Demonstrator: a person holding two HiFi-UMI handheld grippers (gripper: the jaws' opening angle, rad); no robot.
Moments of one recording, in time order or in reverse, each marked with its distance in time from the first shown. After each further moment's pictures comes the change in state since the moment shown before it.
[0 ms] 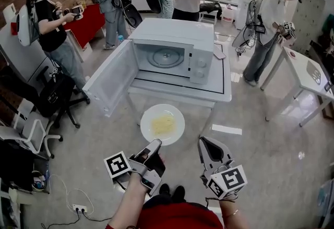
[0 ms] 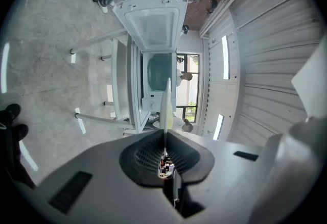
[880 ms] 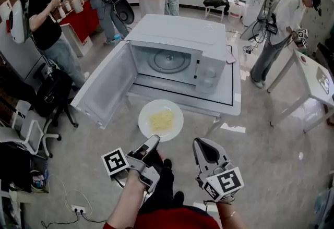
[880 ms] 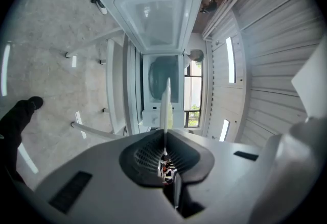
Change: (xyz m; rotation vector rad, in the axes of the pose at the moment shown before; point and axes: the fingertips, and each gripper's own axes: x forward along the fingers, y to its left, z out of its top) left arm 0.070 0.007 0.067 -0.005 -0.043 0.027; right arm 0.085 -0.030 -0.003 0.026 0.027 0.063
